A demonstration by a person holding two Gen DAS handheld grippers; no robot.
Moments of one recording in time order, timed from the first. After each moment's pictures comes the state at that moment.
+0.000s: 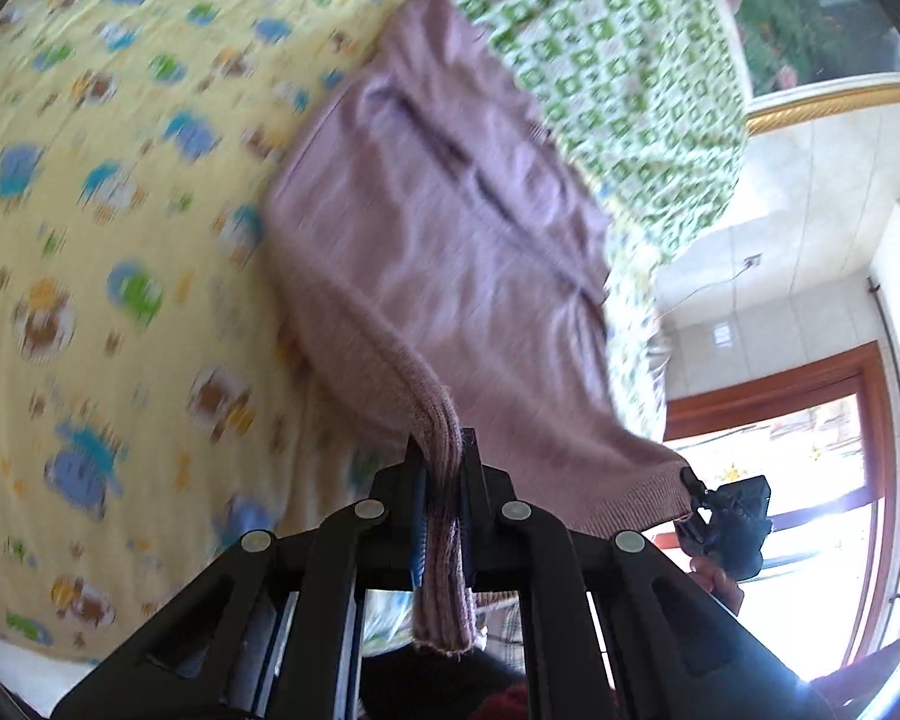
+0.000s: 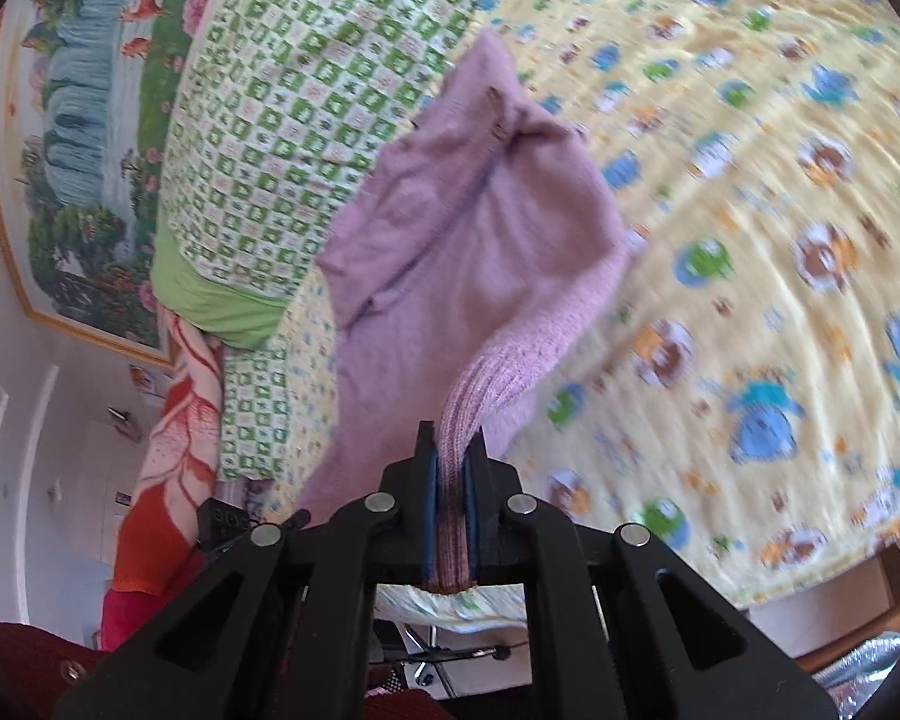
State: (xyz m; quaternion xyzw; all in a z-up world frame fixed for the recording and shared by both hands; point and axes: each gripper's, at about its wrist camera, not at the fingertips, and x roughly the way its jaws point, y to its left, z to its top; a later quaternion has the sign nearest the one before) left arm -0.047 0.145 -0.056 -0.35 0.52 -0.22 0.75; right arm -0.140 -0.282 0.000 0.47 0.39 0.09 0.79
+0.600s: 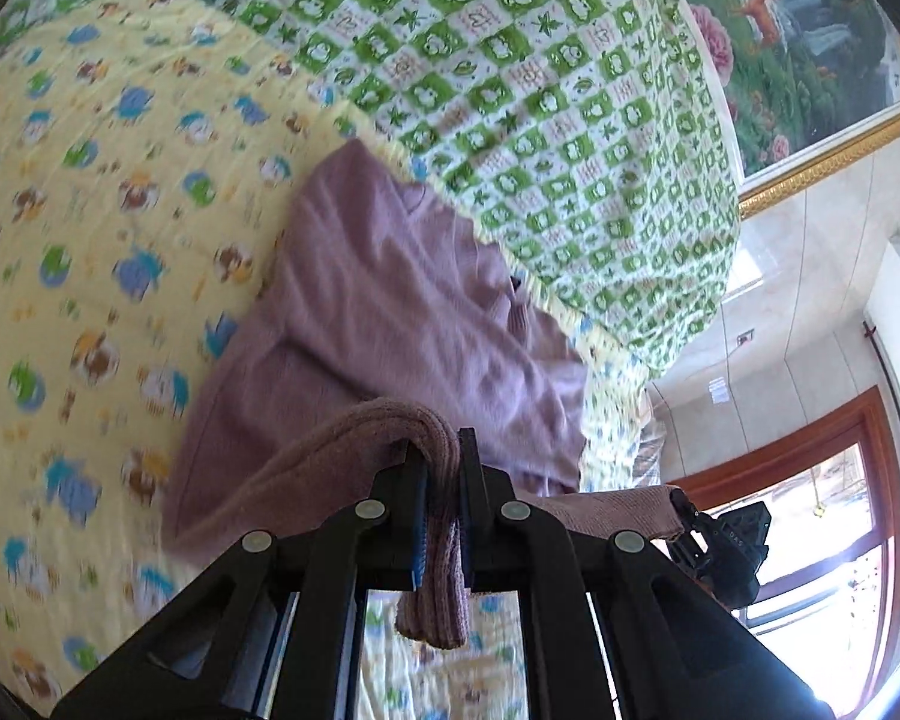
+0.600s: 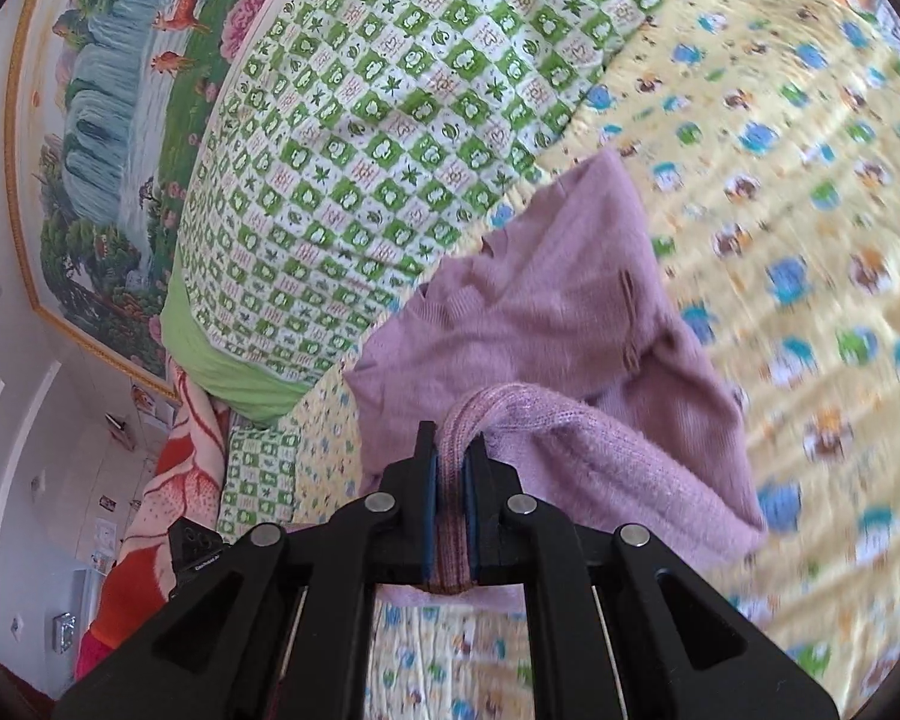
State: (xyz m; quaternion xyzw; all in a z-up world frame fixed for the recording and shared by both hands) left arm 0.131 0.135 -0.001 -0.36 0.44 -0.19 0.80; right arm 0.037 -0.322 0.036 0.42 0.34 0.09 0.84
